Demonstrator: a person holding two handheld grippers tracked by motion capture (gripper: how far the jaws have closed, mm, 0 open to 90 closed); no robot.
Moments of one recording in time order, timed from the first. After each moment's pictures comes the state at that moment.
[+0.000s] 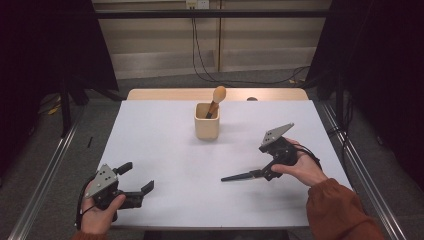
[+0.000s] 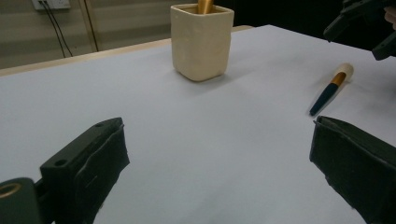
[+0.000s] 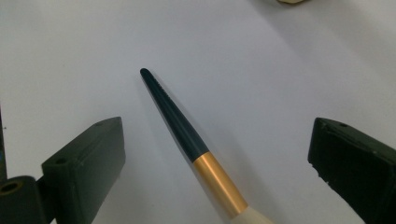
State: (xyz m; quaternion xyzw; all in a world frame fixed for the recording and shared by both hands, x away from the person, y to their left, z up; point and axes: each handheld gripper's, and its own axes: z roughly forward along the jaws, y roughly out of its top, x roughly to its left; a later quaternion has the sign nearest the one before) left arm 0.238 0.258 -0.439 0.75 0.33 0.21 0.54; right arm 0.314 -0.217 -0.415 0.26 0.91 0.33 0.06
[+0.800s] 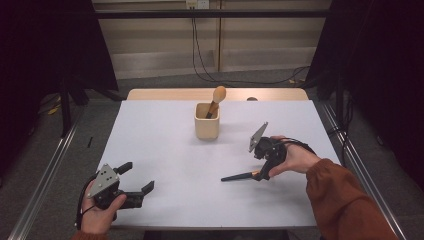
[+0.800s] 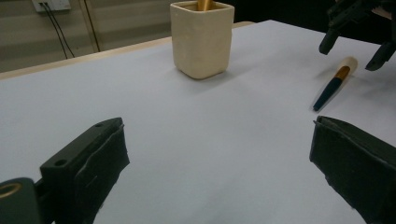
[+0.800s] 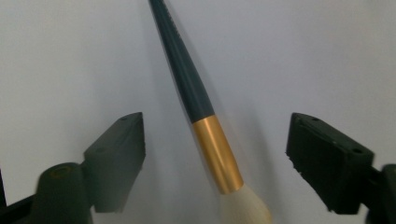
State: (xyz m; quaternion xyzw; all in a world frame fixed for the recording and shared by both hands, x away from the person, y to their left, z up) left arm 0.239 0.258 -0.439 0.75 0.33 0.21 0.53; right arm 0.337 -0.193 -0.423 0.17 0.97 0.17 0.00
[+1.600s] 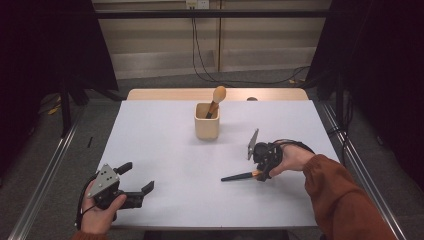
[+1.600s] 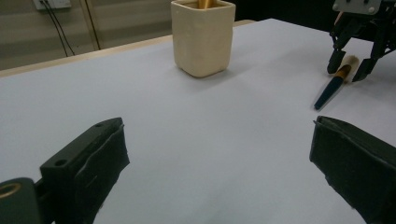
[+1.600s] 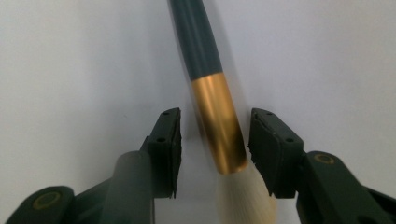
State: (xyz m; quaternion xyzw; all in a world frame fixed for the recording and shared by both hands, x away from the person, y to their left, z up) left arm 0.240 0.258 -0.440 0.76 0.33 0.21 0.53; right arm 0.344 -0.190 -0.444 0.11 0.99 0.08 -0.03
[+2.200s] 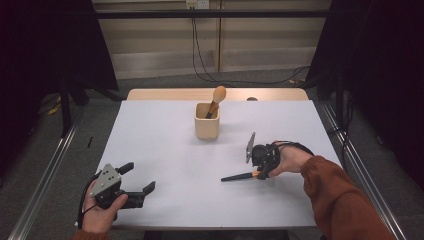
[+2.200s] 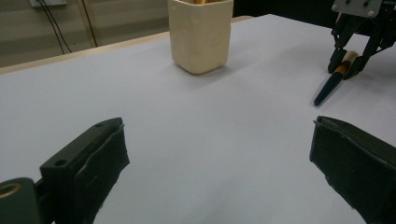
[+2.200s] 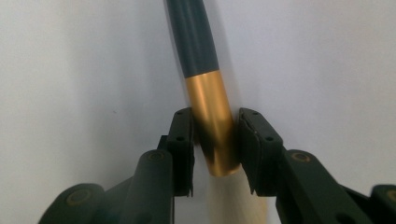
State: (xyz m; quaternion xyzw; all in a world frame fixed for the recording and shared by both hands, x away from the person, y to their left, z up) left arm 0.241 0.255 -0.442 0.76 0.33 0.21 0.52; right arm 0.341 -0.184 -0.447 0.10 0.99 0.05 -0.01
